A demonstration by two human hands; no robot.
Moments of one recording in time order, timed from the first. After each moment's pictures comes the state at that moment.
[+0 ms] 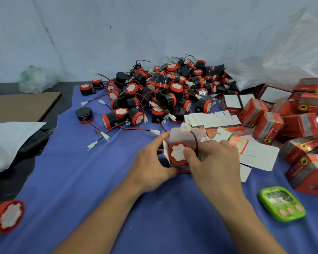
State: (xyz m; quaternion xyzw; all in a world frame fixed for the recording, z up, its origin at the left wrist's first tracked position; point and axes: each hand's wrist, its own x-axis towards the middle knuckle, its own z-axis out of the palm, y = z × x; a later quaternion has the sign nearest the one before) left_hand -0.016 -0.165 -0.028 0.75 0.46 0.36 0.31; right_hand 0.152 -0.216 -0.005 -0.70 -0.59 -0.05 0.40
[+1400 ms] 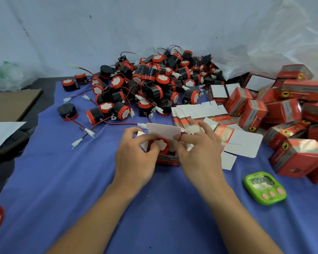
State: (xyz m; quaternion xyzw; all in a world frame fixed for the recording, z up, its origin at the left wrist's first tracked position) left_hand 0.004 -0.172 -0.027 0.67 0.57 0.44 0.17; right_hand 0.161 -0.205 -0.015 -0.69 -0.59 0.06 0.42
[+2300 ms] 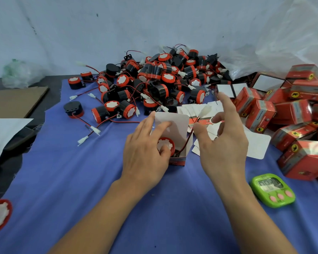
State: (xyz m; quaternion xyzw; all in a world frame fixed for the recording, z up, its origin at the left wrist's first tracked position) left_hand 0.008 -0.177 -0.015 0.78 0.54 0.32 0.04; right_hand 0.171 -0.214 0.009 -0.64 -0.51 0.04 0.57
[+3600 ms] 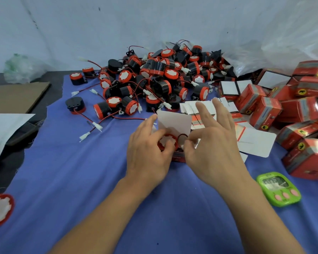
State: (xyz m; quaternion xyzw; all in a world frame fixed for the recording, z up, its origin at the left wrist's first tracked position) left_hand 0.010 -0.177 -0.025 0.75 0.54 0.37 0.08; right_hand 0.160 -0.221 0.020 -0.65 -0.69 -0.03 0.30
